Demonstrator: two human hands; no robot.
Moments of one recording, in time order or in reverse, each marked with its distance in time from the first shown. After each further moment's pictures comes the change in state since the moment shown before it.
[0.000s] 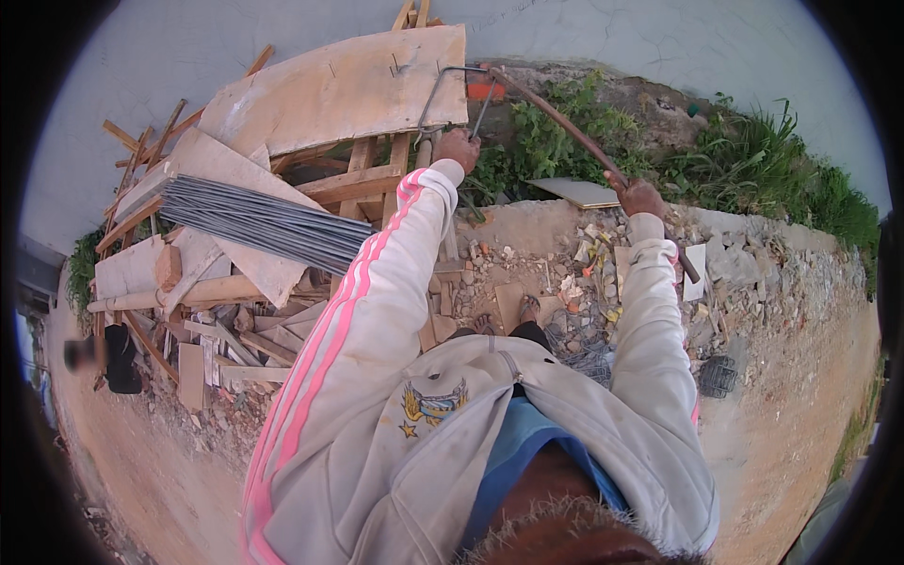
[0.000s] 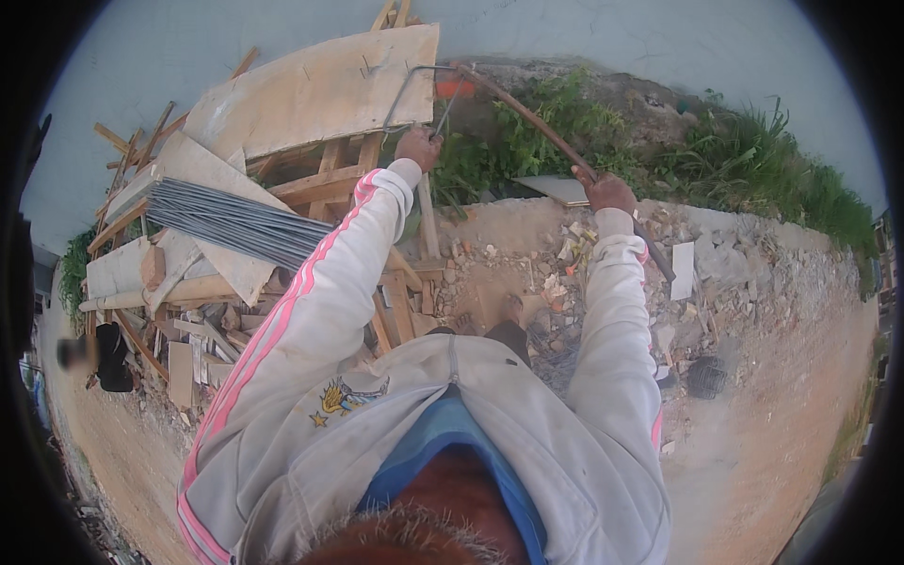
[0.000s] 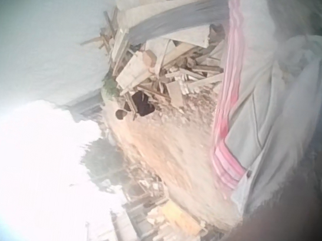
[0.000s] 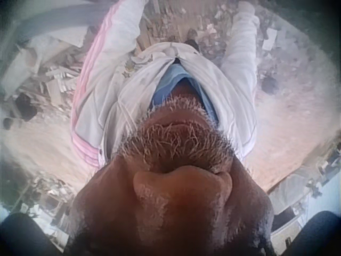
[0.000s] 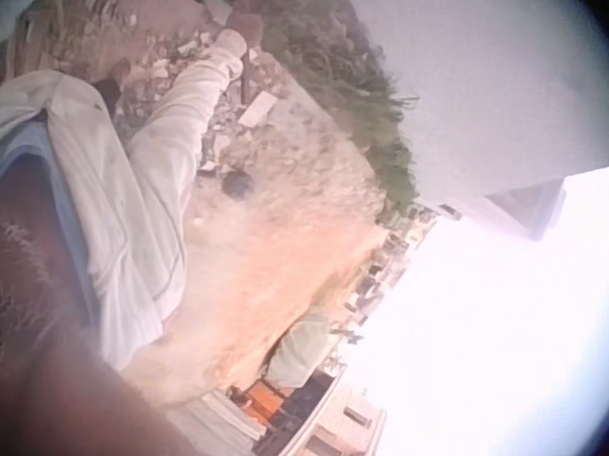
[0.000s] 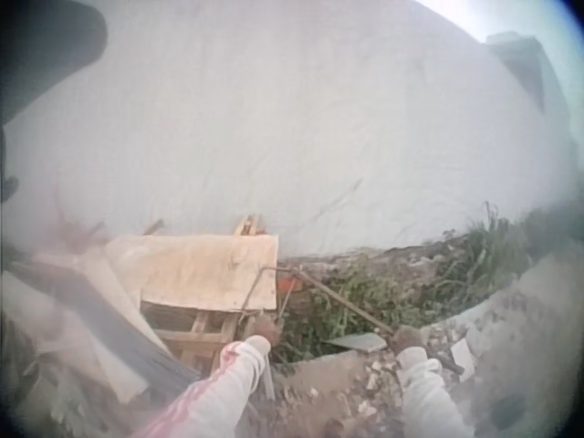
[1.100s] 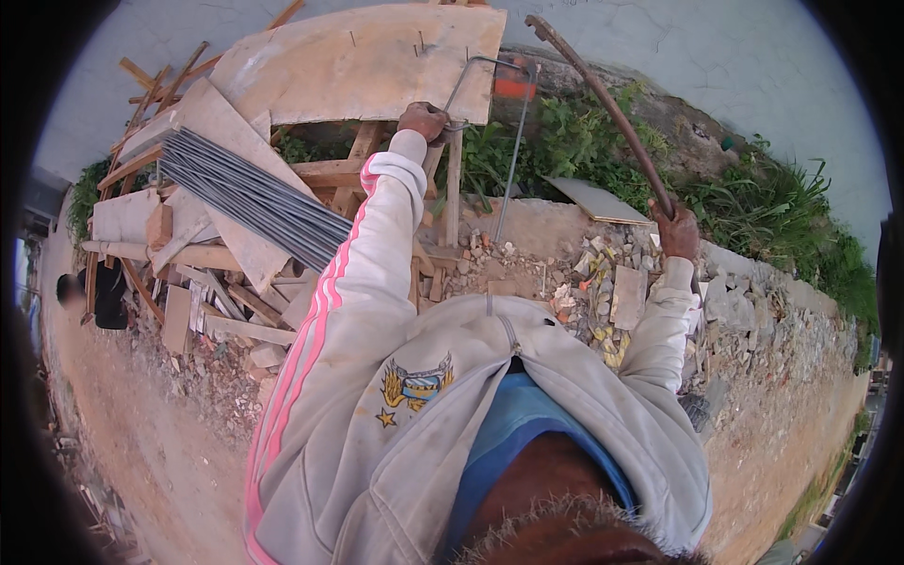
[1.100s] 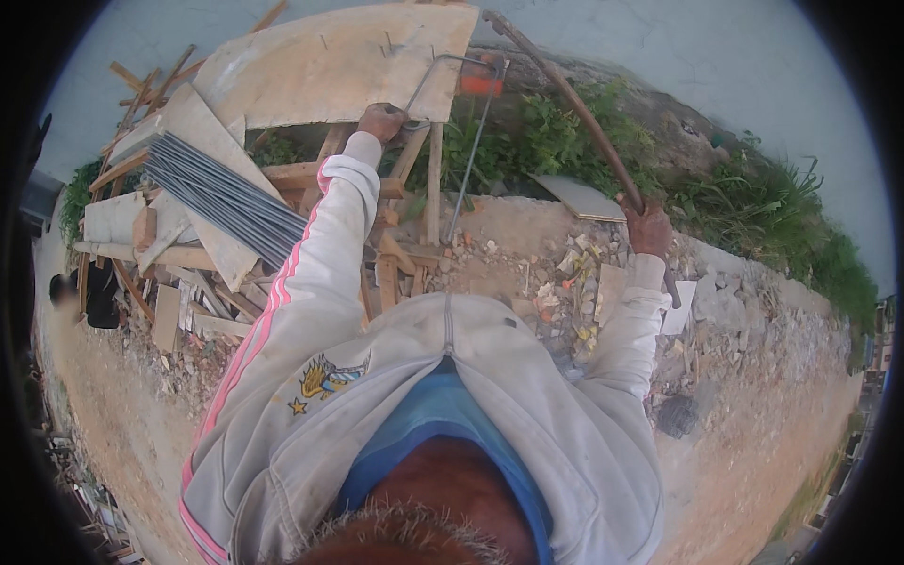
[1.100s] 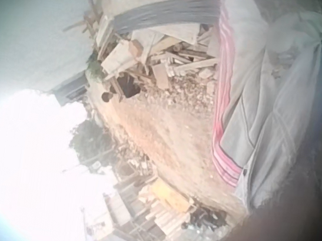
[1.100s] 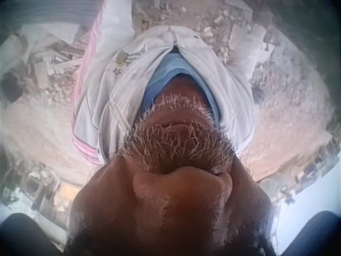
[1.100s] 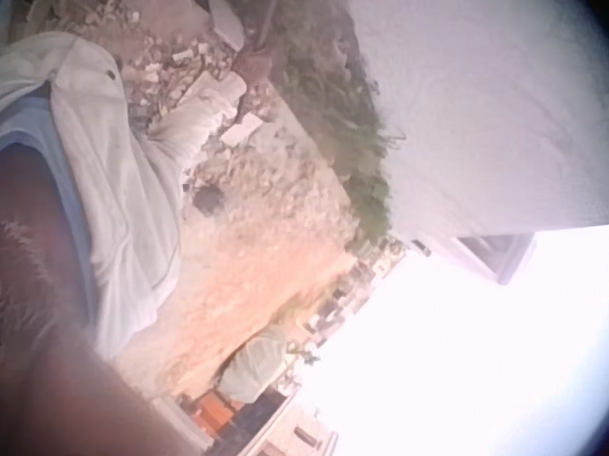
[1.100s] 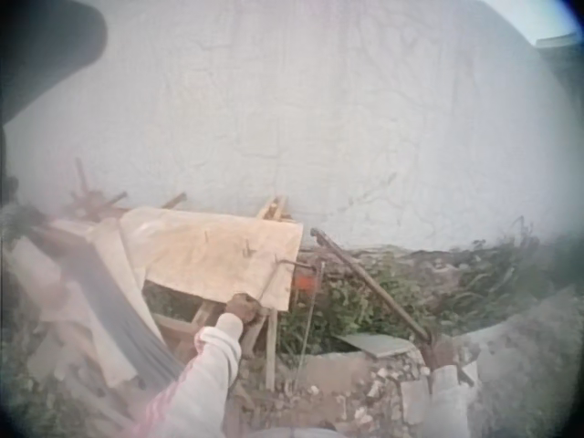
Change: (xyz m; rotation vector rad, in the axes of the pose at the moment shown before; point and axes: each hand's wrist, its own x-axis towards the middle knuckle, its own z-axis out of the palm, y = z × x) left_hand 0.039 -0.053 -0.060 -0.464 -0.037 -0.516; right_hand 0.047 0.036 -0.018 0.158 0.123 -0.101
